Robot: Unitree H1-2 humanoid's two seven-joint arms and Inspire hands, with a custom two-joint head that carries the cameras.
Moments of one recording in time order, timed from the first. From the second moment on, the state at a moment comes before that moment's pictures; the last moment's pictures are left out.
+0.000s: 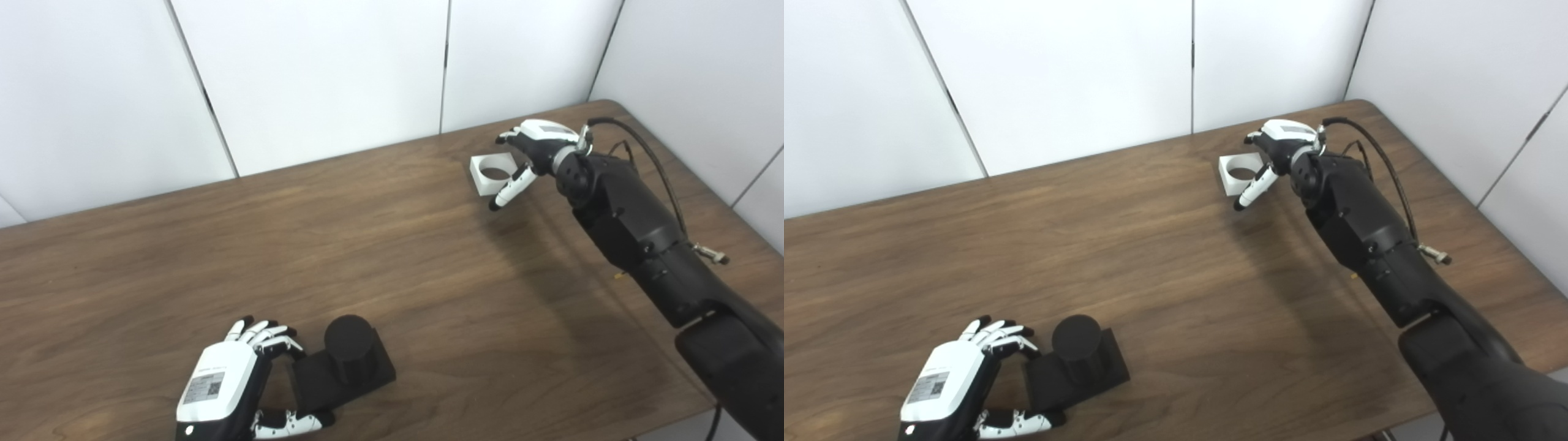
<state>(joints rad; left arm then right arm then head) 0.11 0.29 -0.42 -0.36 0.95 0.07 -0.20 -0.51 -0.60 0.18 0.19 -0.85 0.47 0.51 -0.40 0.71</state>
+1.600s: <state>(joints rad) 0.12 0.28 -0.42 -0.37 0.95 0.09 -0.22 -0.51 -0.61 0.24 0.25 -0.83 0.43 0.38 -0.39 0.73</state>
